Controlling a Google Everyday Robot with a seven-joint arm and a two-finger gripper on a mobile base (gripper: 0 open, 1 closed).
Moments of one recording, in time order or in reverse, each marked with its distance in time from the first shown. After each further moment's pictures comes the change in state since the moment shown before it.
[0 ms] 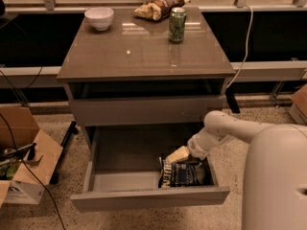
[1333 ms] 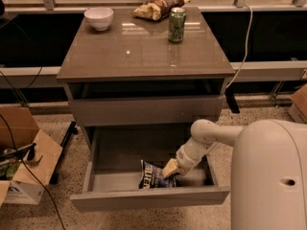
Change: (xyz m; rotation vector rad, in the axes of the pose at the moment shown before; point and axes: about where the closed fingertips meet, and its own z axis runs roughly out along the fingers) arm 0.031 0.042 0.049 -0.058 0.125 0.049
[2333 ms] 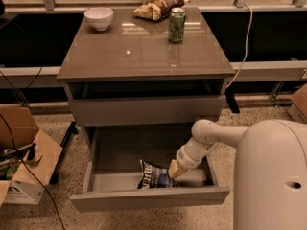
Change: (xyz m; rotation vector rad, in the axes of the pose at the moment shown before) arm 0.006 0.007 -0.006 -0.017 0.001 0.046
